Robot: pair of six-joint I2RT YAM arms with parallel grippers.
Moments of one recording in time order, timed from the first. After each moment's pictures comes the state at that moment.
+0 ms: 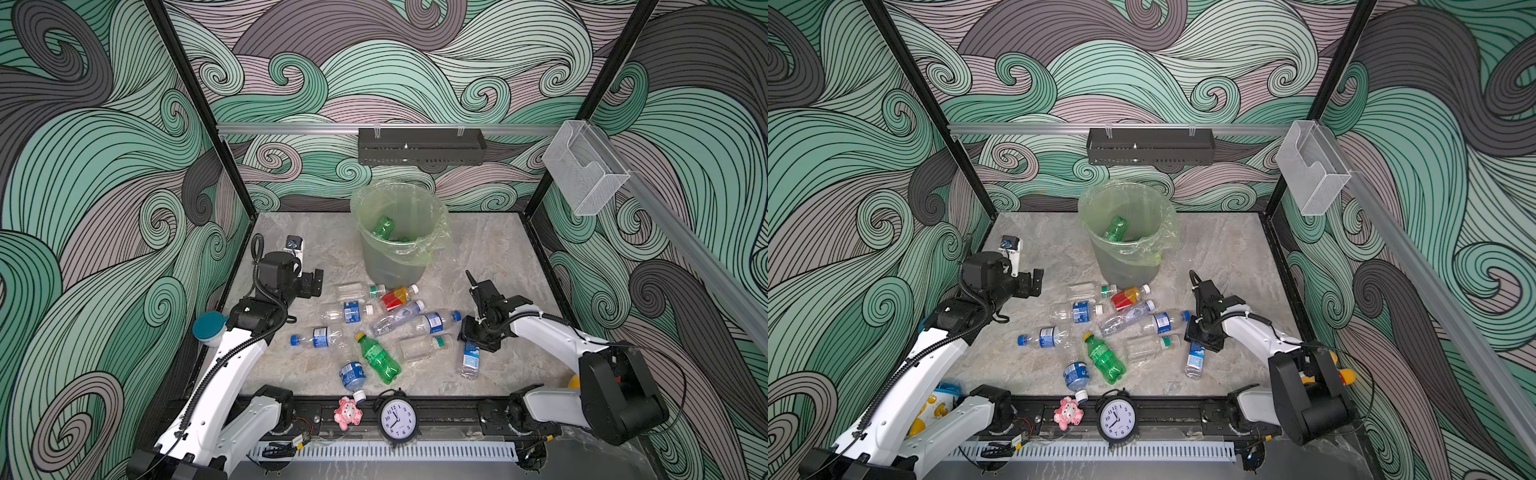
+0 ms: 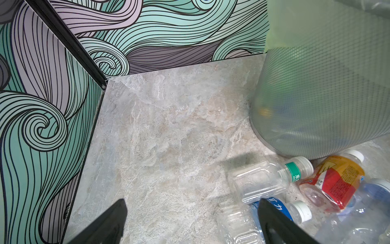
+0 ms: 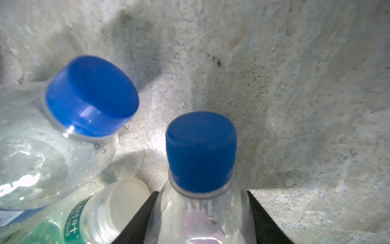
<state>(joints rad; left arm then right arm) -0.21 0.92 0.89 -0.55 -0.17 0.01 0.34 1.33 0.66 -0.76 -0.13 0.59</state>
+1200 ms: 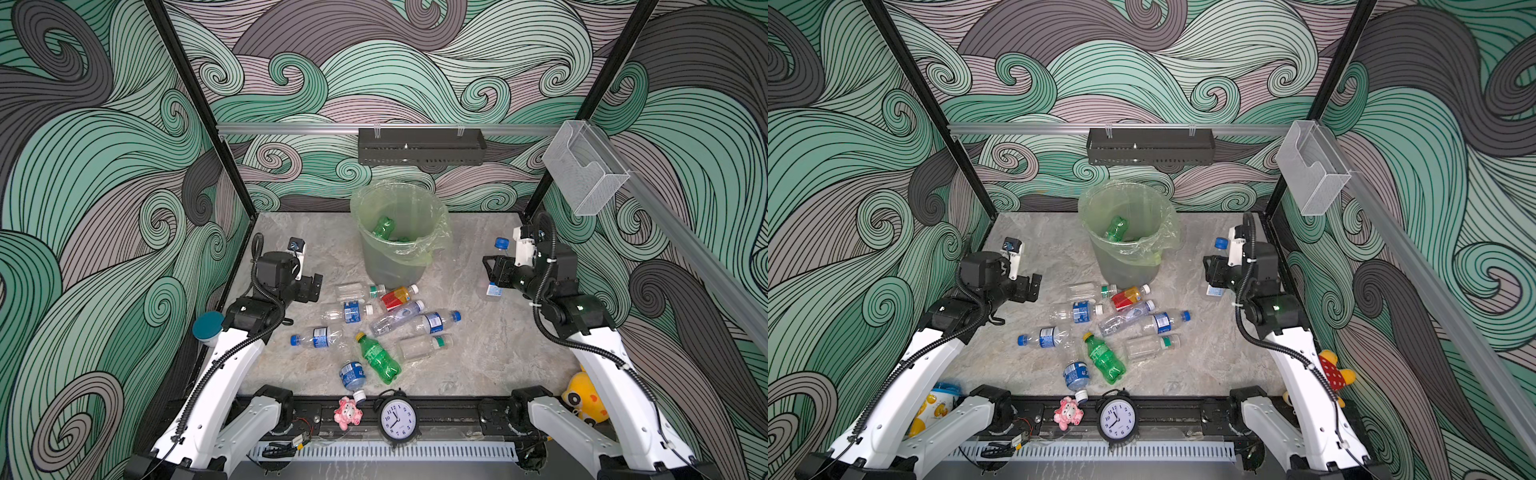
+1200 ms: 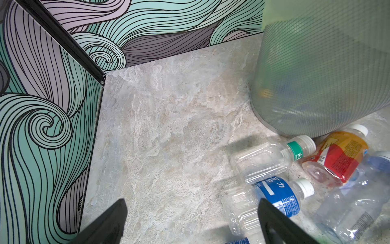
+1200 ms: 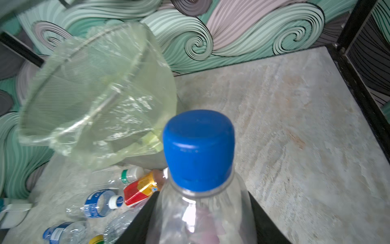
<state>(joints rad) -0.21 0.92 0.94 -0.67 -0.16 0.07 0.16 0.92 1.02 -0.59 -0.15 0.25</state>
